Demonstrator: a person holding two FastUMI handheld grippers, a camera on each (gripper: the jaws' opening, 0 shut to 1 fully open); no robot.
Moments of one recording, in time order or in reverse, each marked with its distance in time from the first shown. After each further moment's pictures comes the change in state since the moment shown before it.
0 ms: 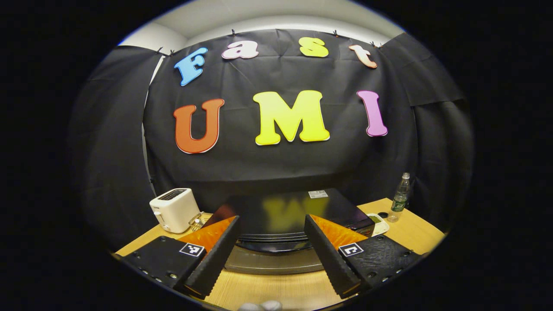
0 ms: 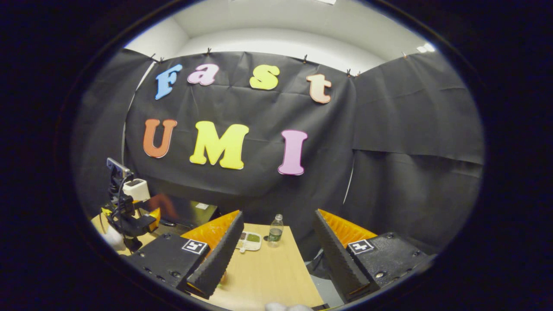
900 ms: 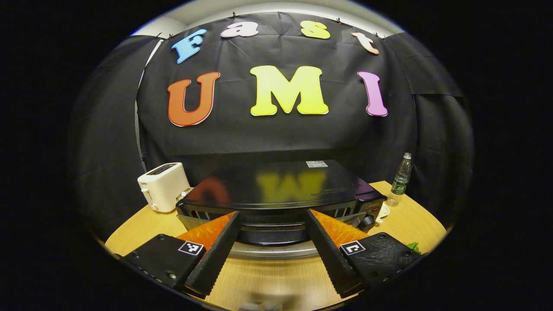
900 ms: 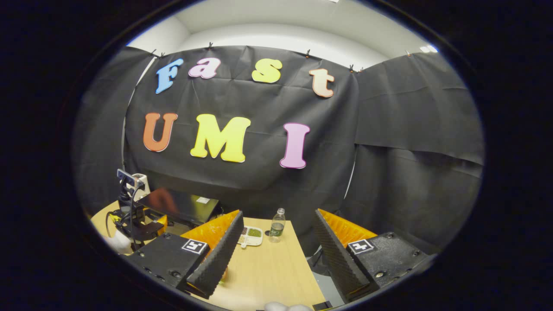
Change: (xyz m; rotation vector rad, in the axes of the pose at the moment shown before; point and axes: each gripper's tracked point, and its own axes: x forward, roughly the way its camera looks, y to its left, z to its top) left arm -0.006 -0.007 -0.059 -0.041 0.133 -0.032; right arm 0.001 0.013 -0.007 -0.013 0.027 0.017
